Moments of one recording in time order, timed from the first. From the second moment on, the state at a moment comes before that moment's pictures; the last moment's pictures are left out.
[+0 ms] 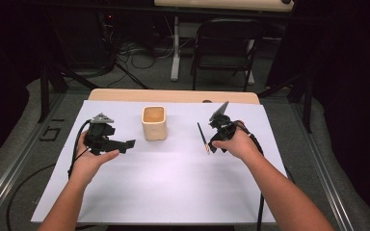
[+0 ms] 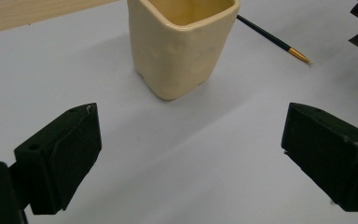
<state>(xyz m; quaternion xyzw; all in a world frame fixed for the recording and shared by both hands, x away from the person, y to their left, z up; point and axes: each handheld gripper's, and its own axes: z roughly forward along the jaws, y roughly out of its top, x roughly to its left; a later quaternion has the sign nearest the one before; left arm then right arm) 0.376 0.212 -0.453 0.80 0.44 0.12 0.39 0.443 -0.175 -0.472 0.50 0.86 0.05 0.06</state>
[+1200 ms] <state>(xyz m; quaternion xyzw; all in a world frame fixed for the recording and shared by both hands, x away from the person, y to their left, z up) 0.377 0.214 -0.457 0.80 0.44 0.12 0.39 0.488 -0.143 -0.479 0.52 0.85 0.07 0.07</state>
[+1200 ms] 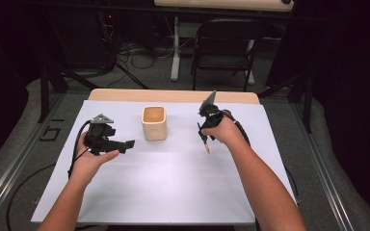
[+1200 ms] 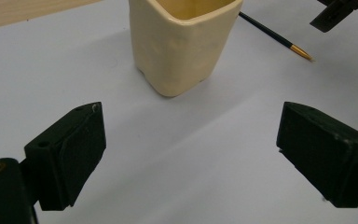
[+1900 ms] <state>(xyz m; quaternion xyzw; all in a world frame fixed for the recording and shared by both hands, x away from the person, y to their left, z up) 0.377 0.215 -0.457 0.80 0.44 0.12 0.39 0.496 -0.143 -0.489 0.53 0.84 0.07 0.06</state>
